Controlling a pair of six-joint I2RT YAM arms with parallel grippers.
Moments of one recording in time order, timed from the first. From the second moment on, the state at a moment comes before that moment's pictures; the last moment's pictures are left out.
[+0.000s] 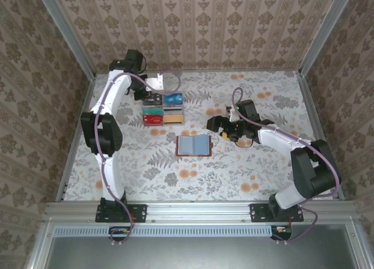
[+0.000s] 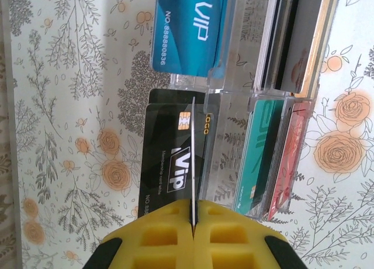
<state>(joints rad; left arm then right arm) -0.23 2.10 2.08 -1.20 0.18 1.28 0.32 1.52 0.86 -0.17 -0.57 0.69</state>
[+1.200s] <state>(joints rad) -0.24 2.25 2.26 -1.31 0.10 1.37 0.36 1.48 0.89 -0.24 -0.53 0.66</state>
